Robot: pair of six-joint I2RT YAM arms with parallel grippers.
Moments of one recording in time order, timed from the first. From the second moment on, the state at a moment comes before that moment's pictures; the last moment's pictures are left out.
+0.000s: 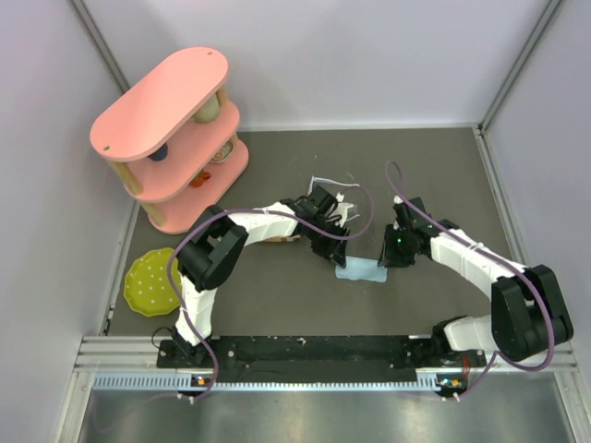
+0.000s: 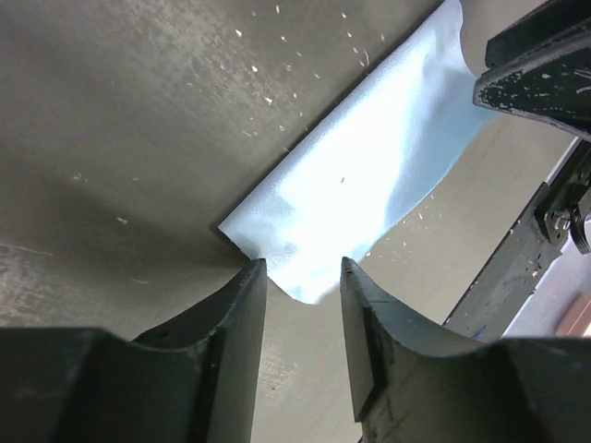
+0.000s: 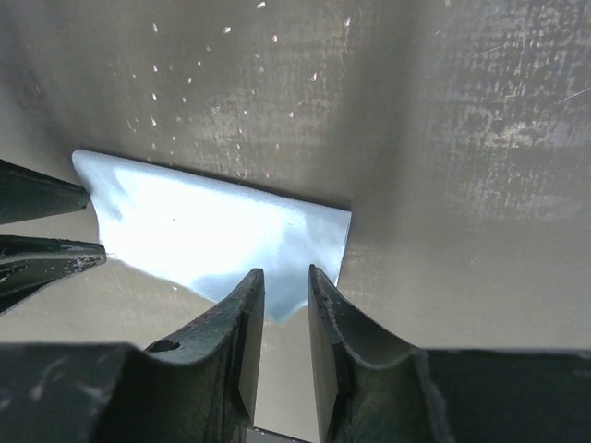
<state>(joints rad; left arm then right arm) -0.77 2.01 1.33 -0.37 0.55 -0.27 0.35 1.33 0.71 -0.52 -0.13 0.50</state>
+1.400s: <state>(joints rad) -0.77 2.09 1.36 -0.27 0.54 -0.45 0.35 1.50 0.71 -0.32 -0.28 0.64</state>
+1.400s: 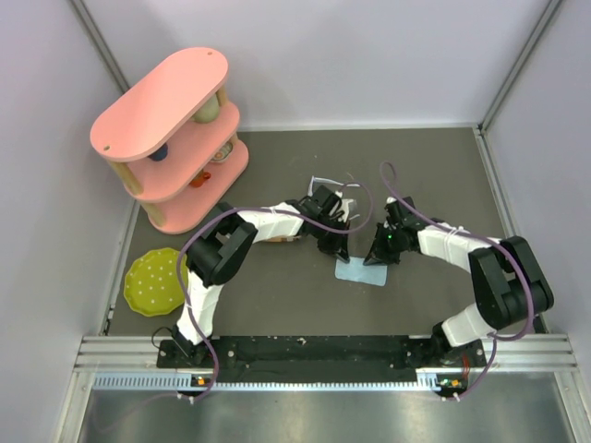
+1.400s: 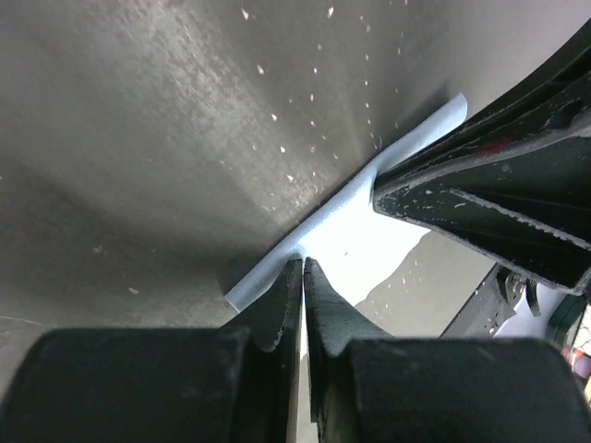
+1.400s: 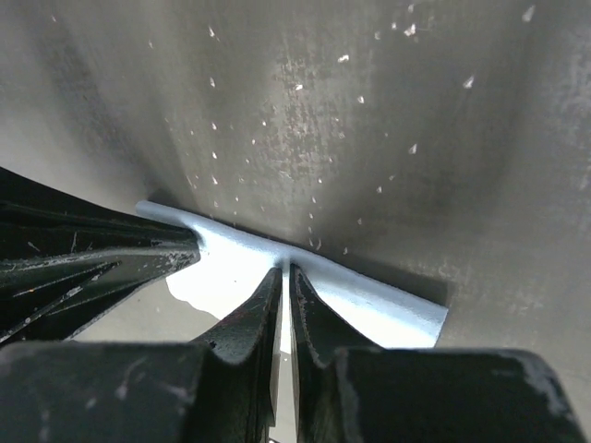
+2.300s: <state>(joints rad) -0.77 2.12 1.44 -0.33 0.48 -0.45 0.22 1.45 0.69 -0.36 -0.26 0.56</state>
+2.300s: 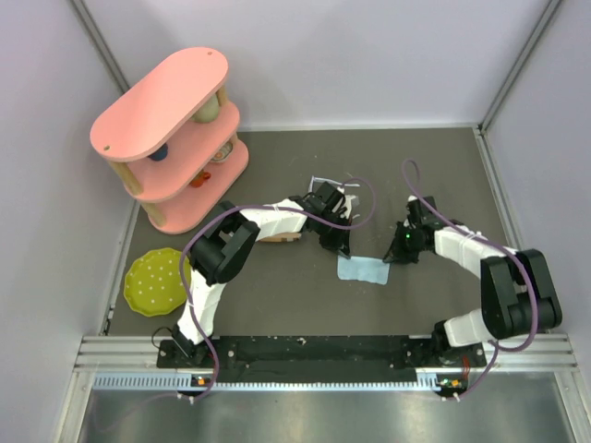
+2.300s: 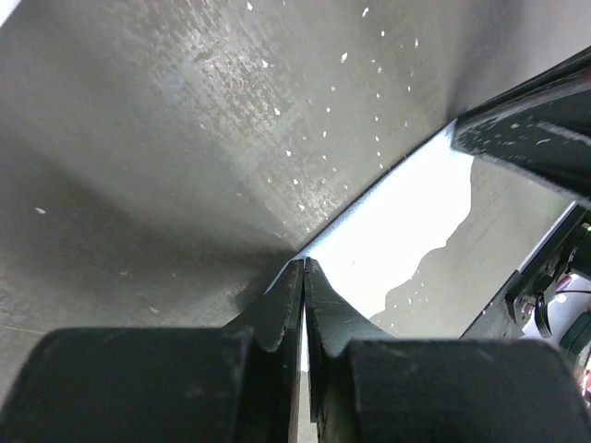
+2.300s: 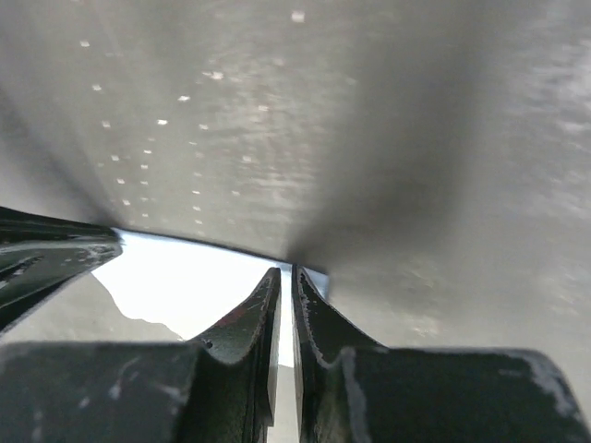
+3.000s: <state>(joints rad) -0.75 1.98 1.53 -0.45 0.34 -0.36 0.18 1.14 0.87 -0.58 -0.04 0.57</state>
